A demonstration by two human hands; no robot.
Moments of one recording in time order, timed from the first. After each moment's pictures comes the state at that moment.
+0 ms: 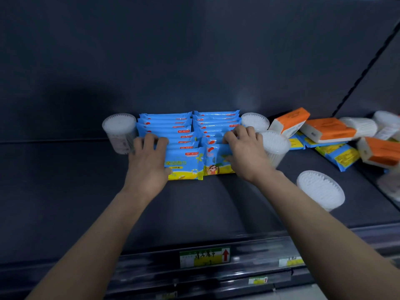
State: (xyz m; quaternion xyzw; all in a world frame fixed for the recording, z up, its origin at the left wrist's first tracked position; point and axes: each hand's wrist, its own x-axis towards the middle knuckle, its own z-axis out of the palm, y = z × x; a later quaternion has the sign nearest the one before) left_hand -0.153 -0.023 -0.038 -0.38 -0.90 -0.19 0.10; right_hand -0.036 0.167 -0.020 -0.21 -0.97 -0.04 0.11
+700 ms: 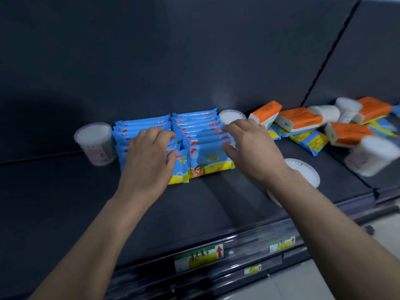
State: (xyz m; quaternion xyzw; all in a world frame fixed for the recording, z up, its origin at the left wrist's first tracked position) left_hand -0.127 -0.007 -0.002 -0.48 -0.82 -0.28 0.15; right_hand 0.010 0.151 0.022 -0.24 -0.95 0.00 0.18
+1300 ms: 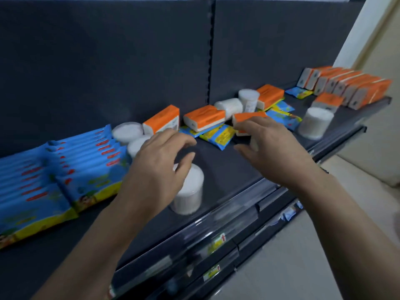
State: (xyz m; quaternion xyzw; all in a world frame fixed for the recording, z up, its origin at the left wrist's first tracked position) left_hand 0.040 0.135 0.029 -0.67 -0.63 -0.39 0.10; right_hand 0.221 0.250 0.049 -0.37 -0.90 0.01 0.22
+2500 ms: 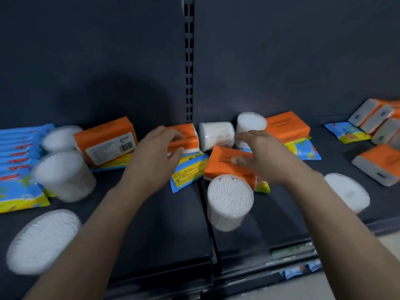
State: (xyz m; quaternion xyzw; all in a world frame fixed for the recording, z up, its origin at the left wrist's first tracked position) left_hand 0.092 0.362 0.004 -0.47 -0.82 -0.32 0.07; right_hand 0.240 0.525 0.031 -0.27 -0.96 0.08 0.03
